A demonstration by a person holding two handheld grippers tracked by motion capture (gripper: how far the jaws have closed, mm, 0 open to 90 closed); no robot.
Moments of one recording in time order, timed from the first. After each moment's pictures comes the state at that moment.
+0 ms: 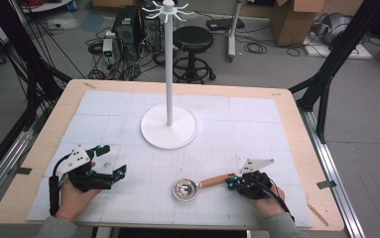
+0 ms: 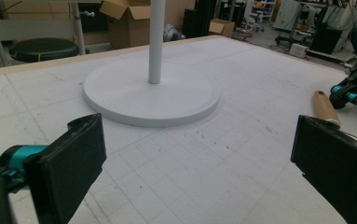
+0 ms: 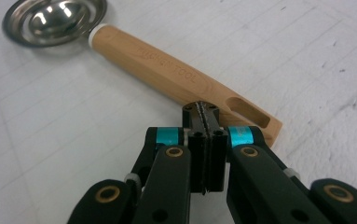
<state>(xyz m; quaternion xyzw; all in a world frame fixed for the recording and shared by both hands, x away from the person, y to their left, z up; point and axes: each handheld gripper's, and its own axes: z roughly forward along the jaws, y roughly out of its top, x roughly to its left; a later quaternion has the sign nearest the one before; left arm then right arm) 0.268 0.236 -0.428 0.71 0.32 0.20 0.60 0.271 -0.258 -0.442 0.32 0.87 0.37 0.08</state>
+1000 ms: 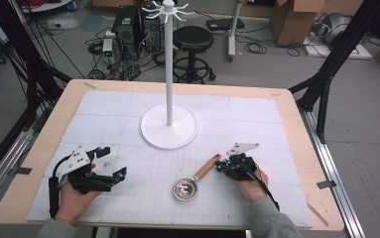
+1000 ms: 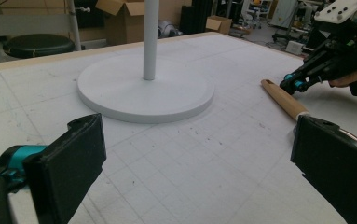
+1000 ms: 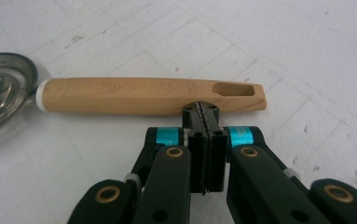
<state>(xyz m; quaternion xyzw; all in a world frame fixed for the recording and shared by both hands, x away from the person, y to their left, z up) 0.264 0.234 -0.428 0.71 0.32 0.19 0.60 0.319 -0.226 -0.445 0.34 0.85 0.38 0.12</state>
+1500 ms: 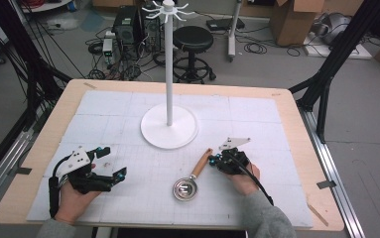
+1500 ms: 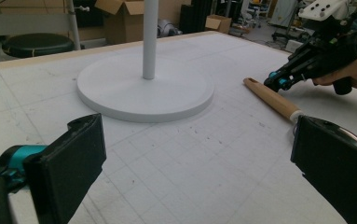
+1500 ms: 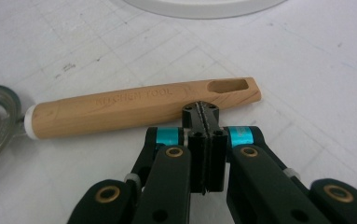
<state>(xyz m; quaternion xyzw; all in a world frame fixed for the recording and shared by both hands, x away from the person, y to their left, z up) 0.264 0.234 -0.428 0.71 0.32 0.19 0.59 0.338 -0.206 -0.447 0.33 0.85 0.39 0.12</state>
